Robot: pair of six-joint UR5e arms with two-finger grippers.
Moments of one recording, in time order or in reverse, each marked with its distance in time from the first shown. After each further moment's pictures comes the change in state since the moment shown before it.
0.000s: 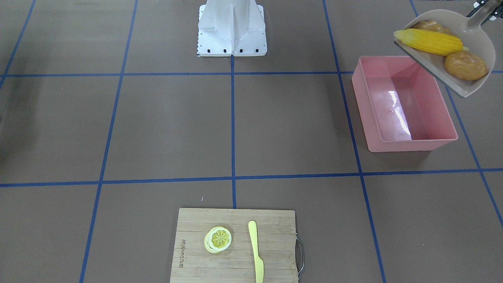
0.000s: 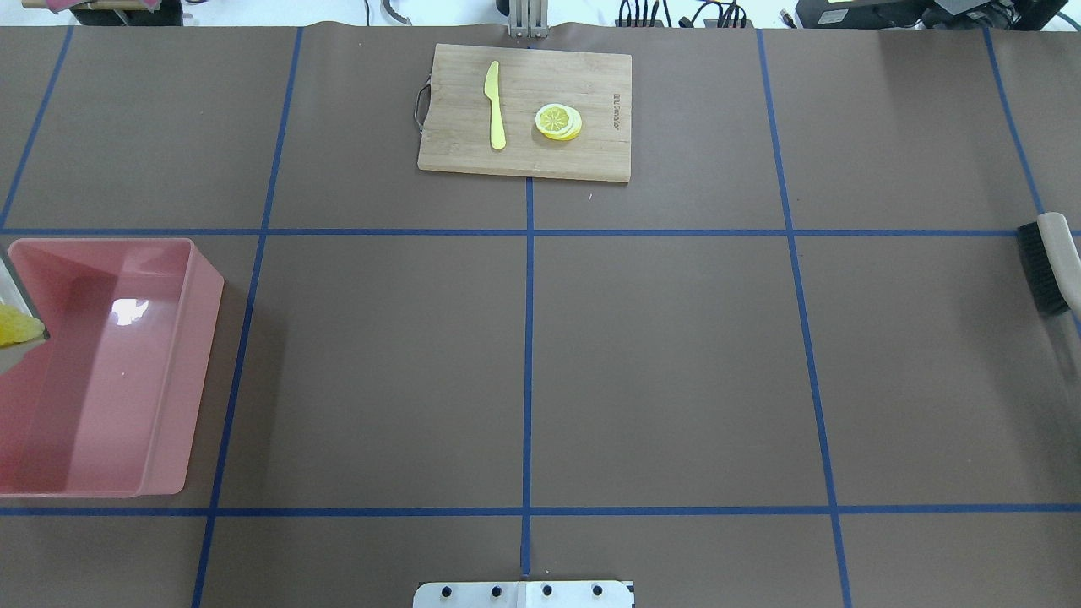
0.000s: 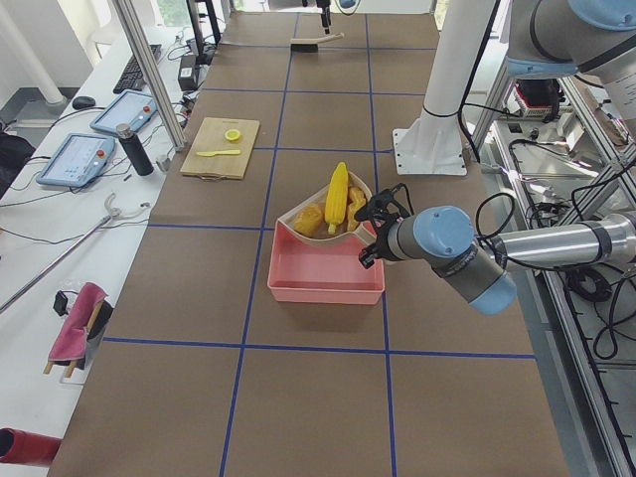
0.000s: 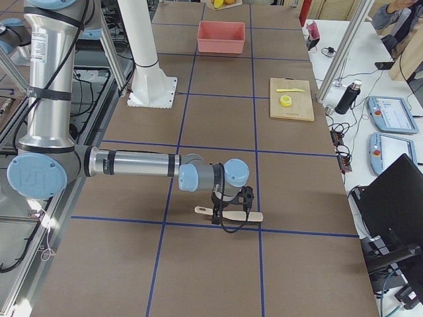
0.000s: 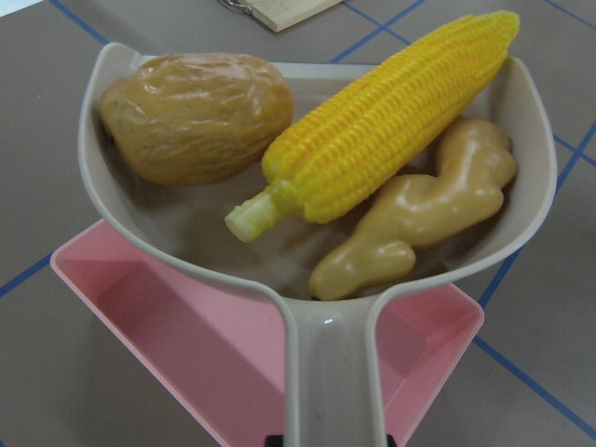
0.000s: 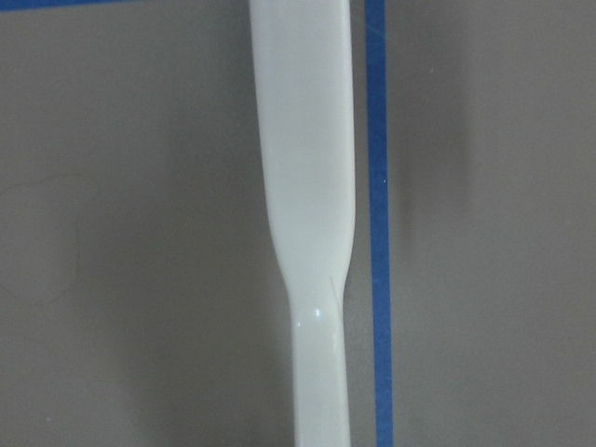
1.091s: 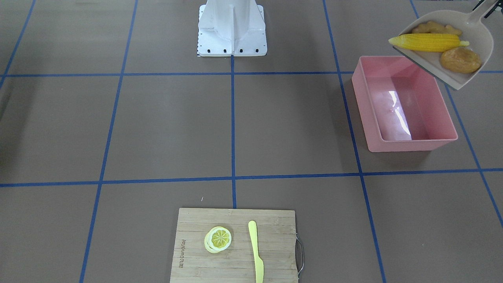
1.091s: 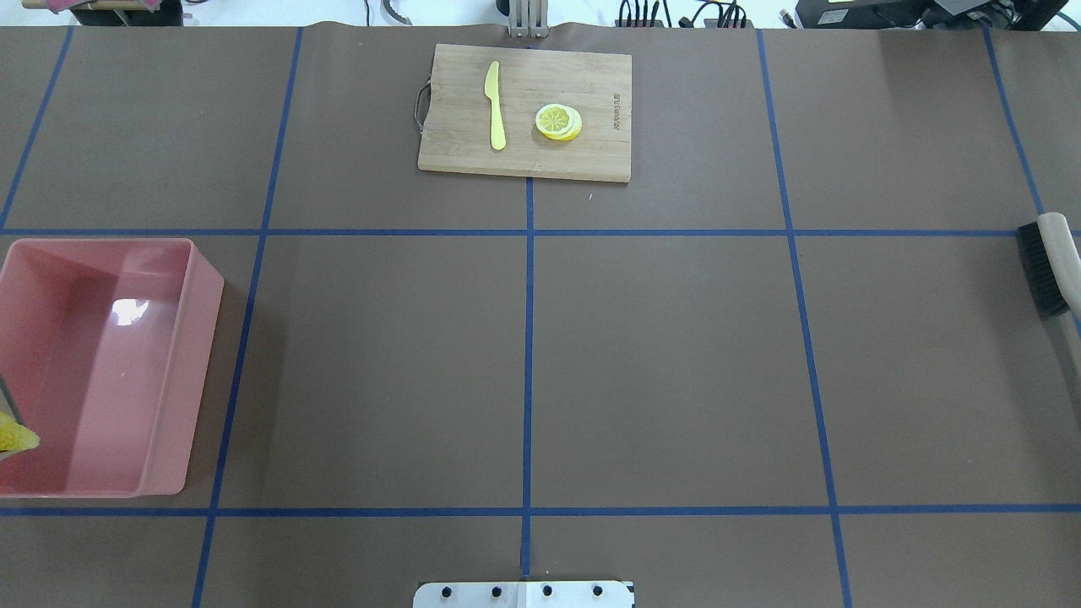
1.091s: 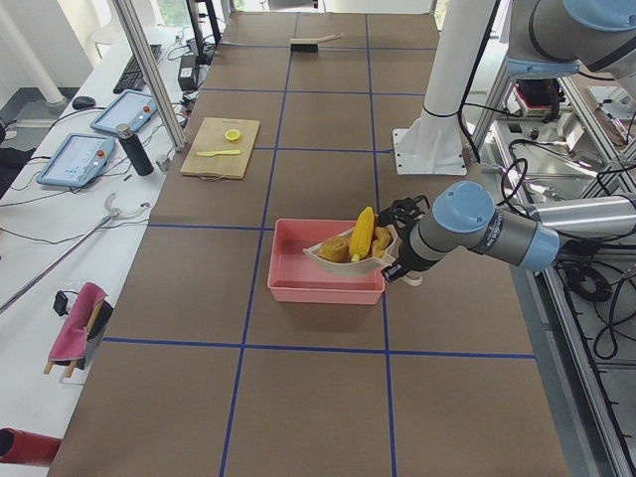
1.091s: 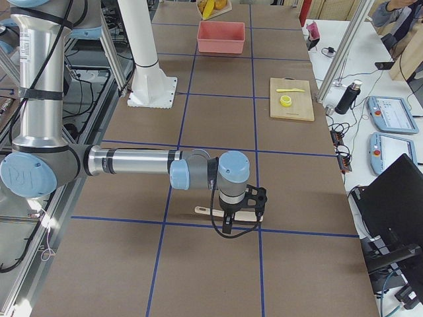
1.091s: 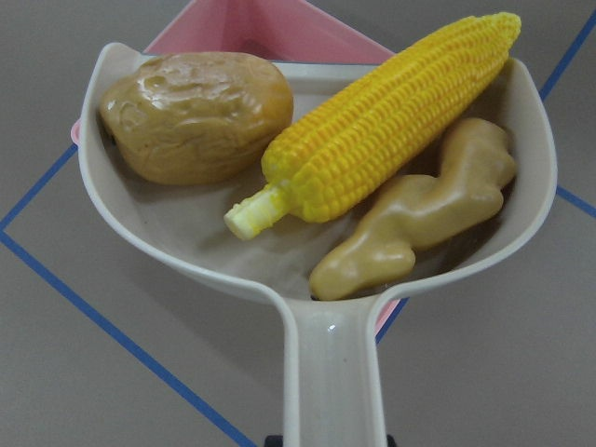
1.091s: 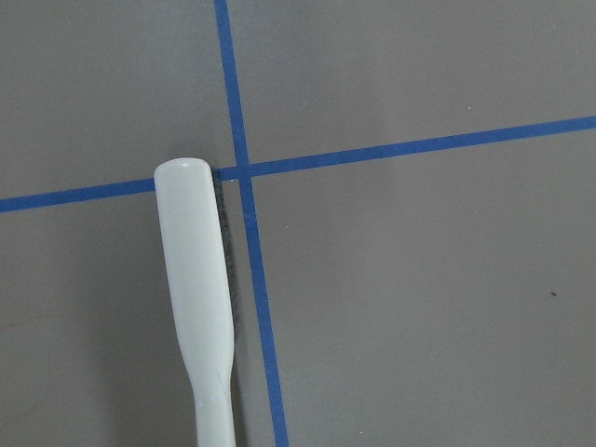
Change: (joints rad) left arm 0.016 0.148 -0.162 0.432 0.243 0.513; right arm 0.178 0.014 0.055 -0.001 -0.092 -0.005
